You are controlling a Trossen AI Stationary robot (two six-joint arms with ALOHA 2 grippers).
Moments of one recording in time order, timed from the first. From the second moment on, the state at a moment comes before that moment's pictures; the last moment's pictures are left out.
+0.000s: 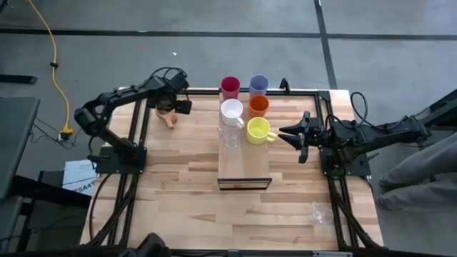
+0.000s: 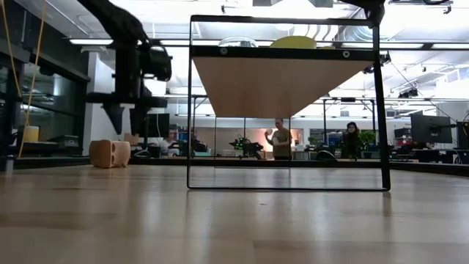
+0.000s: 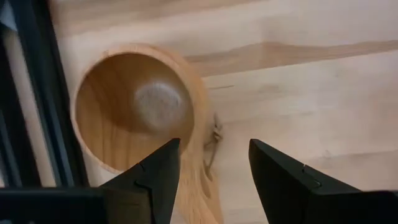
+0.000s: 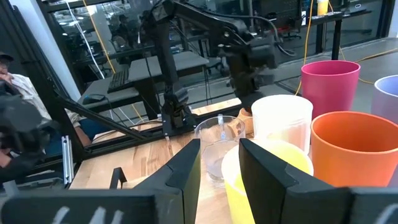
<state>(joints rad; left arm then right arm) 0.90 1.52 1.06 -0.96 -0.20 -0.61 0.19 0.66 0.63 -0.02 0.38 0.20</state>
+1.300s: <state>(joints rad) 0.96 1.60 1.05 -0.87 -0.14 -0.54 0.19 0.66 0.63 -0.03 0.38 0.23</state>
